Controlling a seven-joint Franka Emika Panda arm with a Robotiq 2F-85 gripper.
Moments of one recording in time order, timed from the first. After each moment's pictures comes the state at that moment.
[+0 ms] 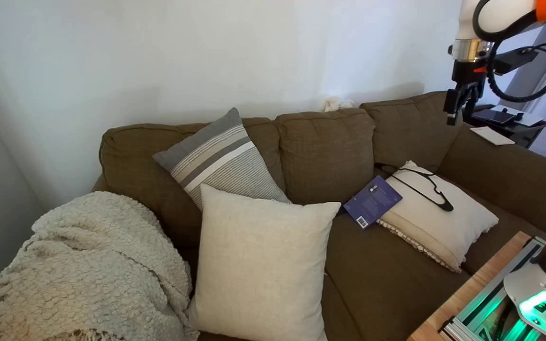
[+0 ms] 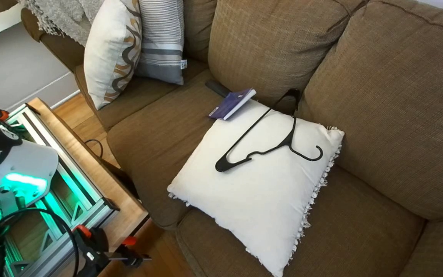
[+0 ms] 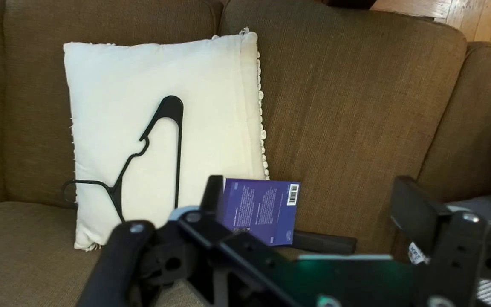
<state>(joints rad) -0.07 -0.43 -0.06 -2.42 -0.22 1.84 -0.09</state>
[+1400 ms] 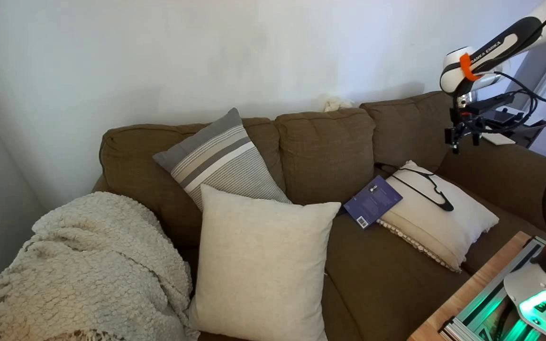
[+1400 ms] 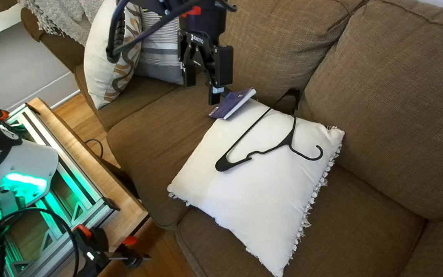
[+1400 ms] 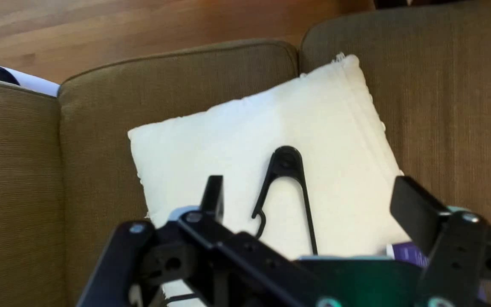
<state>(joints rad) -0.27 0.21 -0.26 -2.15 -0.33 2.02 -0.10</state>
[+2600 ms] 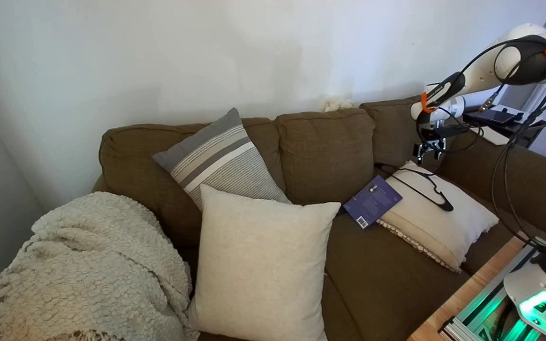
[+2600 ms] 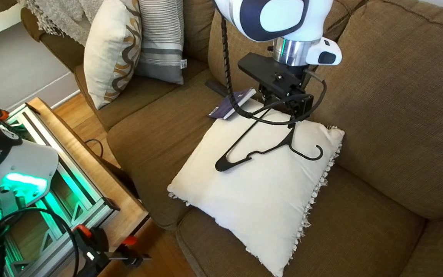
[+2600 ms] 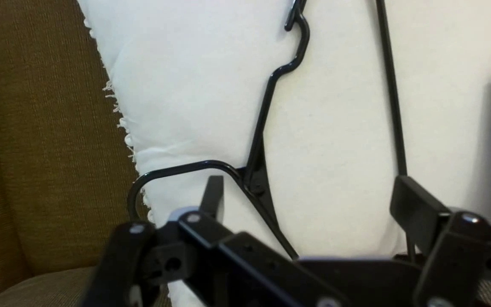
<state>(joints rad) -0.40 0.85 -0.23 -1.56 -0.08 2.24 -0.27</state>
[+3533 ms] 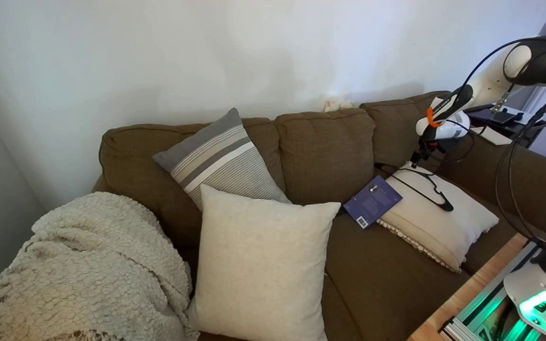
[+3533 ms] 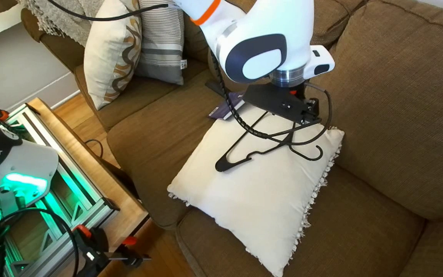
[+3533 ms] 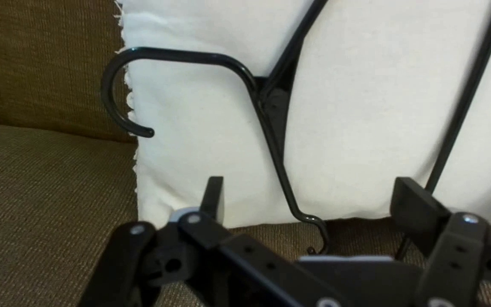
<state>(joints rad) -0.54 0.87 -0.09 -1.69 -0.13 2.71 -0.55</state>
